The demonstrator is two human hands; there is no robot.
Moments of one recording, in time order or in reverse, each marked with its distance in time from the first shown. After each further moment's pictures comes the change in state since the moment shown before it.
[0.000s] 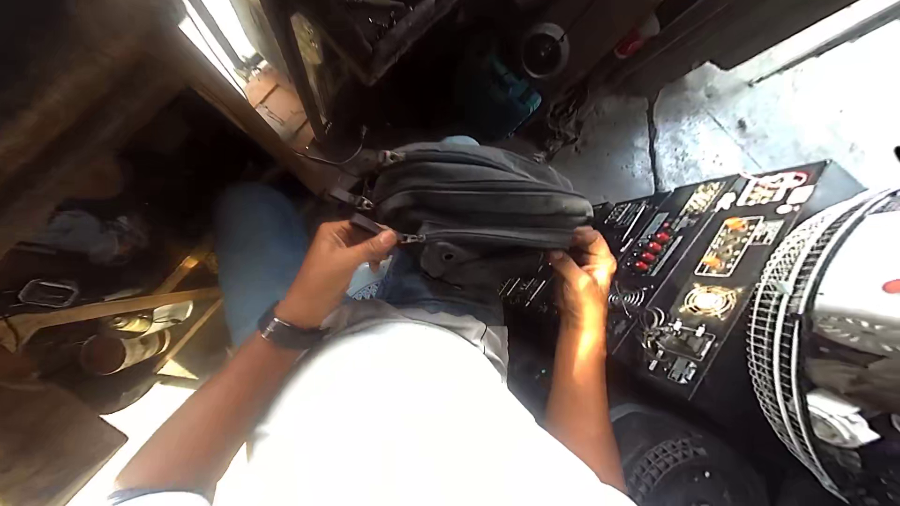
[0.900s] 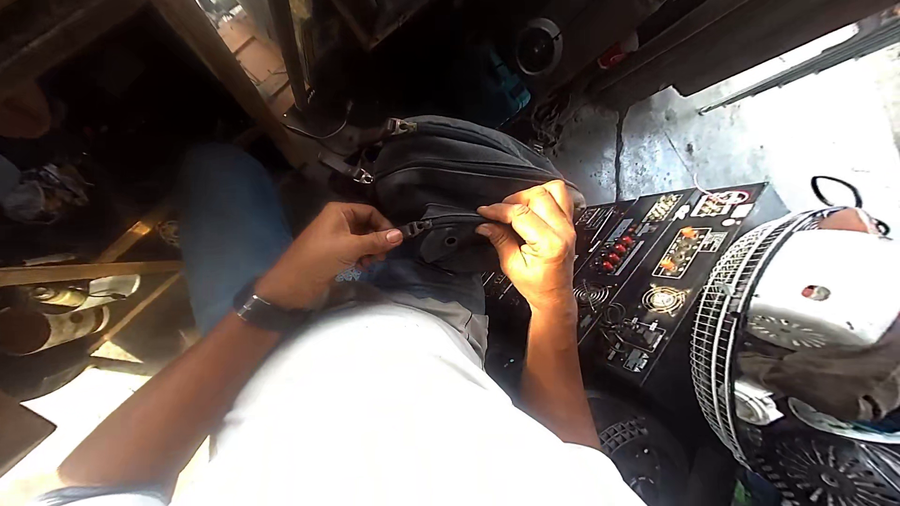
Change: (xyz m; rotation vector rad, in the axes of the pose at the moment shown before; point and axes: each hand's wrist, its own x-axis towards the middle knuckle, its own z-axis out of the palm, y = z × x) left_hand 0.016 -0.002 -0.003 -0.028 -0.122 -0.185; right_hand 0.030 -0.083 0.085 -0.830 -0.335 -0.589
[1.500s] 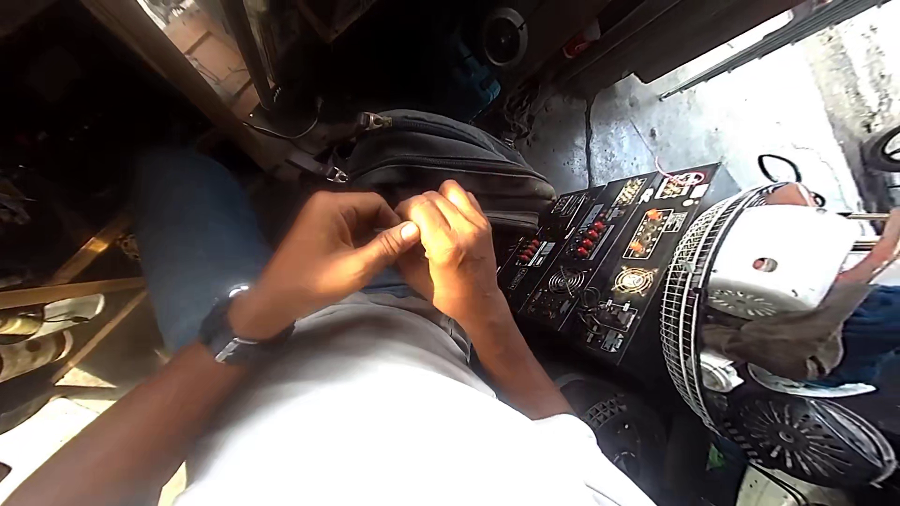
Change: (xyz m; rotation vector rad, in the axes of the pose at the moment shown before) left_hand -0.024 0.044 0.035 0.265 -0.068 0.413; right_hand 0.033 -0.075 0.026 -0.066 -0.074 0.033
